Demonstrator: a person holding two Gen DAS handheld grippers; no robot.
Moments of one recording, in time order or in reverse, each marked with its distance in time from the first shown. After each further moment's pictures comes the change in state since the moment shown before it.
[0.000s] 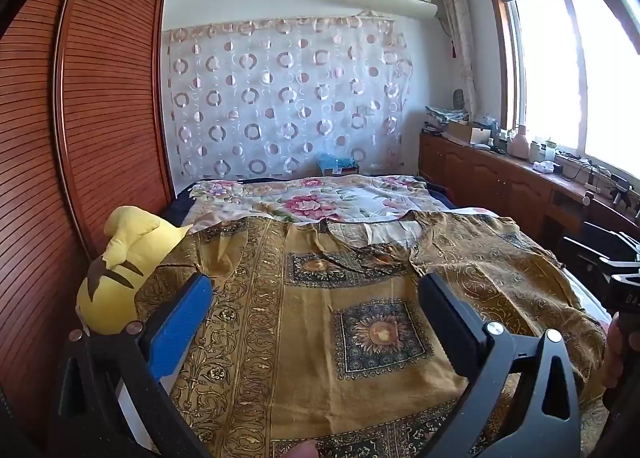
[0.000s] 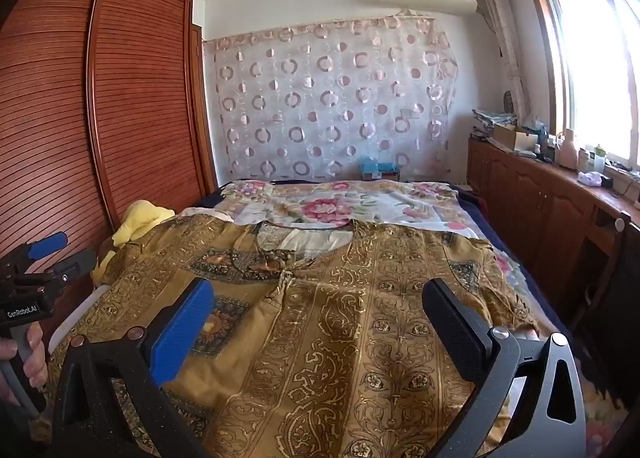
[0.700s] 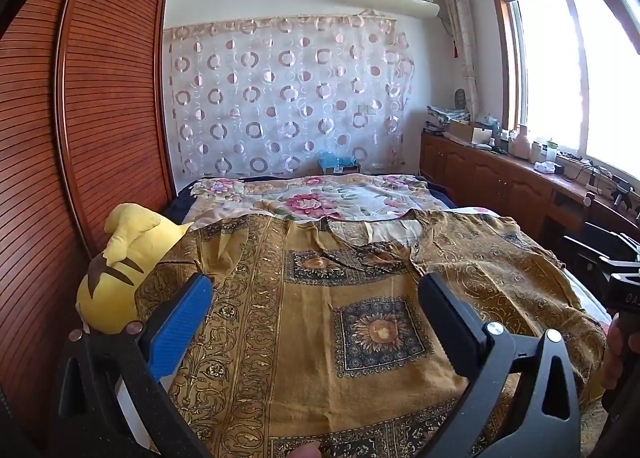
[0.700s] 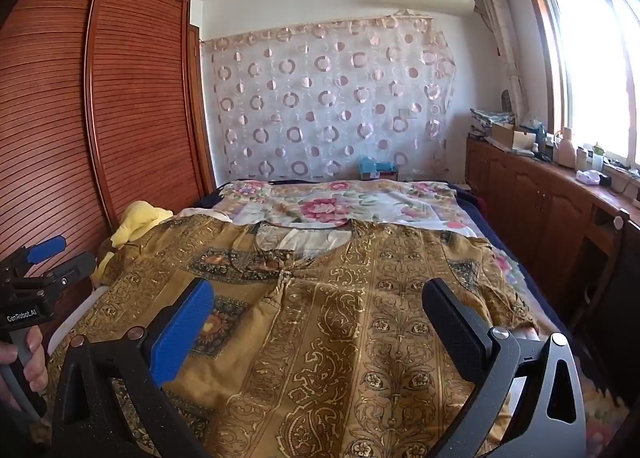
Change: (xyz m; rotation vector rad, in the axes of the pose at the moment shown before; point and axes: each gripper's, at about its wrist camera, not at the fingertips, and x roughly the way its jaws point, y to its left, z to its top) left arm 0.000 0.001 0.000 -0.015 0.012 -0.005; right arm -0.001 0.001 0.000 0.009 -0.001 -0.001
